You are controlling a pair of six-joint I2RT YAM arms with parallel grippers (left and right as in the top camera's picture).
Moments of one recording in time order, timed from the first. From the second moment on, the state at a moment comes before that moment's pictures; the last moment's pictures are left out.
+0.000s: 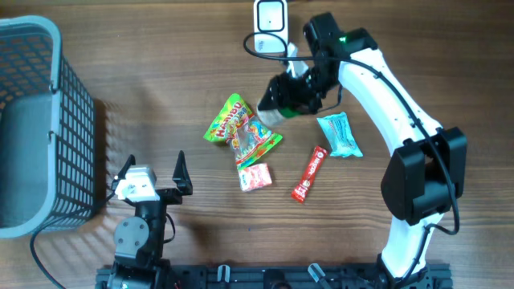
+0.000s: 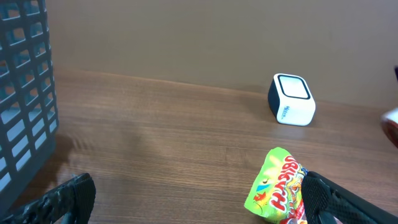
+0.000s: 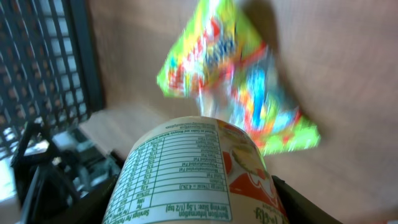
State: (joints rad) left arm -0.17 0.02 0.04 -0.12 -0.19 -0.16; right arm 0.35 2.03 1.78 -1.12 -0.67 0.22
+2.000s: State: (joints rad) left arm -0.17 0.02 0.04 -0.12 -0.19 -0.16; right arm -0.34 1.95 1.71 -0.54 0.31 -0.18
